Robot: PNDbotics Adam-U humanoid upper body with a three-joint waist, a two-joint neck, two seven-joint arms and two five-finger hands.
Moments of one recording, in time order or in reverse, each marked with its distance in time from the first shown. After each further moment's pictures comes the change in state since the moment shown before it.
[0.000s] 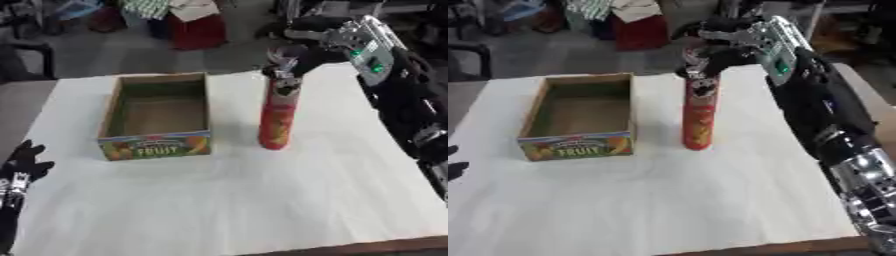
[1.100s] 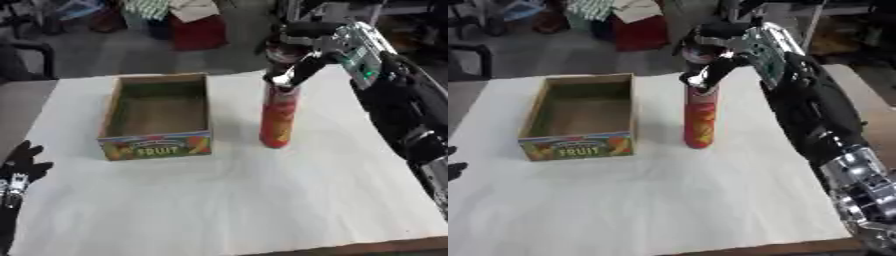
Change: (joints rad) left arm 0.000 0.000 0.000 0.000 0.000 0.000 0.000; right arm -0.014 0.024 -0.024 0.027 0.038 -0.073 -0.073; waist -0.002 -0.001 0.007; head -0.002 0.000
